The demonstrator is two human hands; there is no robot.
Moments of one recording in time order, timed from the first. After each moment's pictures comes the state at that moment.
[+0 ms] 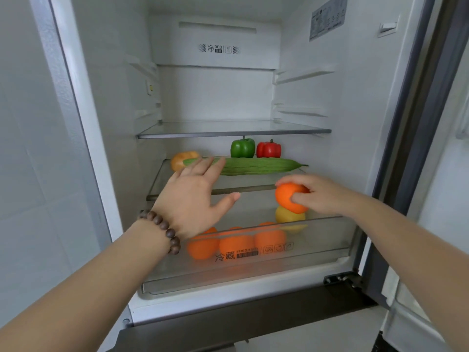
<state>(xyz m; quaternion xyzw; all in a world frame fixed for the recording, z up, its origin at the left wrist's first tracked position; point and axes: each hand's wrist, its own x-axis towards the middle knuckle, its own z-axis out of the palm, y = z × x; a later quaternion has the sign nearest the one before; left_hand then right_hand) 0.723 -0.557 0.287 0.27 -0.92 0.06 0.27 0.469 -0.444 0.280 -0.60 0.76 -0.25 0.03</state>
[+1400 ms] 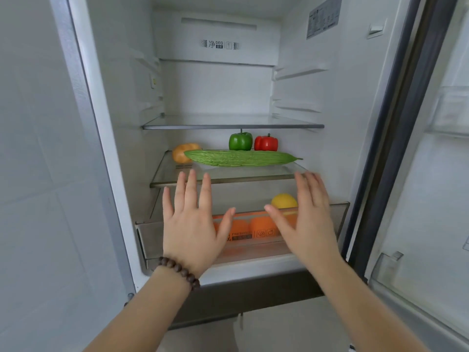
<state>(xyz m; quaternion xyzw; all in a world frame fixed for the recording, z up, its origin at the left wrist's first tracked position) 0.725 -0.517 0.213 0.38 -0.83 0.13 0.39 0.555 -0.401 0.214 -0.47 0.76 -0.38 -0.24</state>
